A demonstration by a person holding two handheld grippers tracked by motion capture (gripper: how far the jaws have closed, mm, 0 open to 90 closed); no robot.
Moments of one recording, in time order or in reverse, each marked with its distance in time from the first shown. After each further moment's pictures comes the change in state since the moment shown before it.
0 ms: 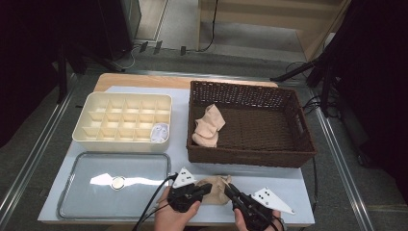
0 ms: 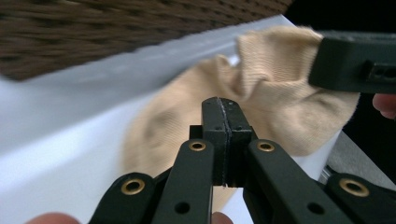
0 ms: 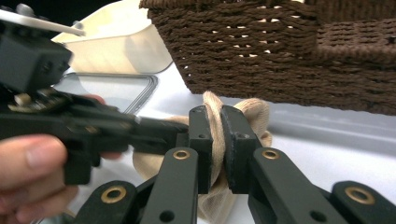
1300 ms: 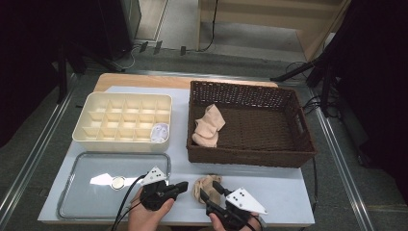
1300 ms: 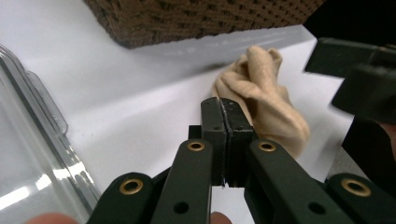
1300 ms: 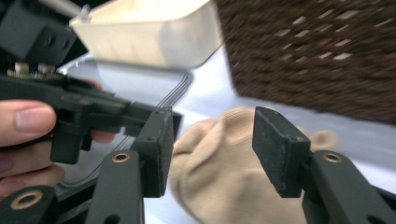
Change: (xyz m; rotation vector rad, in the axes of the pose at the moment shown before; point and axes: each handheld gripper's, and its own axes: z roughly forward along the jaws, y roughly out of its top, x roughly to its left) left arm 0.042 -0.016 -0.037 -0.021 -0.013 -0.080; right arm 0.031 -0.011 0.030 -0.034 0.046 -0.082
